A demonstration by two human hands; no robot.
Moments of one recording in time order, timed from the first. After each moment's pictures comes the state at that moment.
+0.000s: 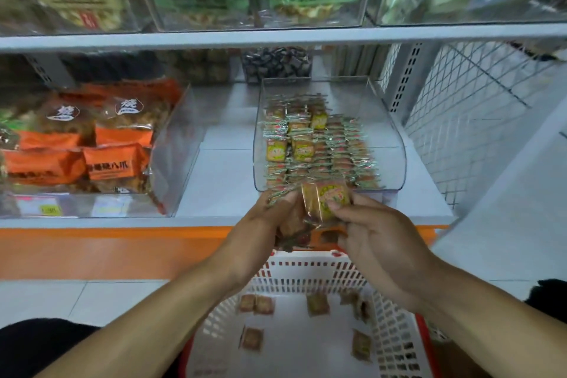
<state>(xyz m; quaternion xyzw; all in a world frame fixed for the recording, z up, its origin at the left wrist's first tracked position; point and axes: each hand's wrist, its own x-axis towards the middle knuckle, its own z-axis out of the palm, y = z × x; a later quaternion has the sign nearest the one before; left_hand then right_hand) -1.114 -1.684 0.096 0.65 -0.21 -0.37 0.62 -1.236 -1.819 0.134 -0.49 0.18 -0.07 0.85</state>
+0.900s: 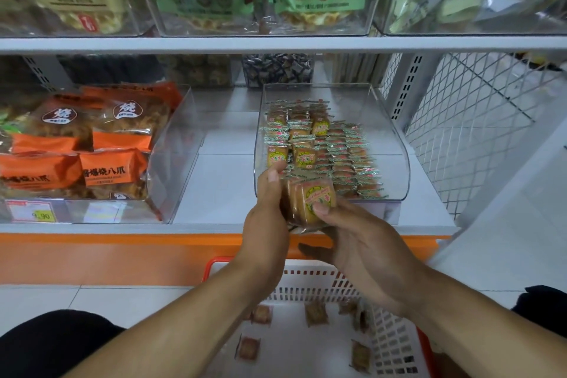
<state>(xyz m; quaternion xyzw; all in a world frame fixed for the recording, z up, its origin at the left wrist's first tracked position) -1.128 -1.716 0.117 0.60 -0.10 -0.27 0.74 -1.221 -1.815 0.131 -0.56 0.12 -0.03 0.82</state>
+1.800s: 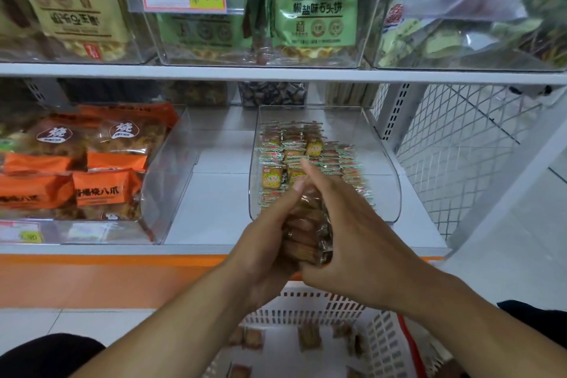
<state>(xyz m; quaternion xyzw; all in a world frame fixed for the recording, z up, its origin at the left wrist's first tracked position) -1.113 -1.720 0.134 0.48 -0.12 -0.49 0.72 -1.213 -1.838 0.148 -0.95 0.01 -0.17 0.24</state>
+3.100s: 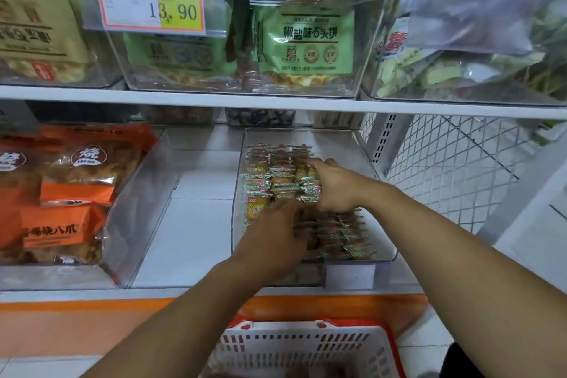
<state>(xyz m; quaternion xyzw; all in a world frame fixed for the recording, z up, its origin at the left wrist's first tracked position) -1.045 -1.781 0.097 0.83 -0.42 -0.12 0.35 -1.063 -1.982 0.127 -0.97 0.17 0.08 0.16</state>
